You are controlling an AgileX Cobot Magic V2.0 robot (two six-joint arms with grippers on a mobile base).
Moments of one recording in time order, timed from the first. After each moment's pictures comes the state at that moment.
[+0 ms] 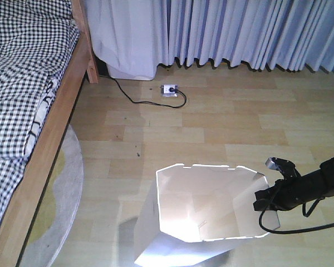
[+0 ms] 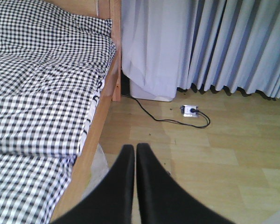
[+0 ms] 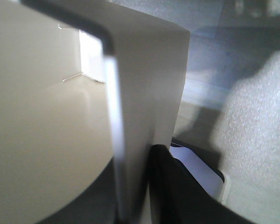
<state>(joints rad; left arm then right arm) 0.14 -0.01 0.03 0.04 0.35 -0.10 -0.30 2.52 -0.99 1.23 0.59 -1.62</state>
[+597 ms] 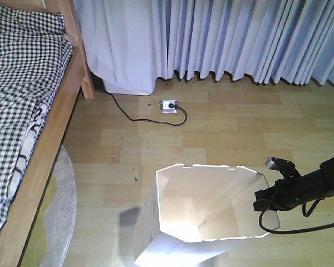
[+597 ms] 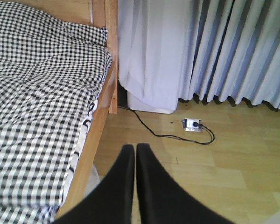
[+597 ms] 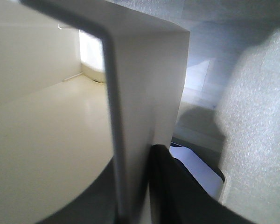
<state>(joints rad) 0.14 -0.01 0.03 0.04 0.35 -0.10 -0.30 2.52 -0.99 1.23 0.59 -1.62</state>
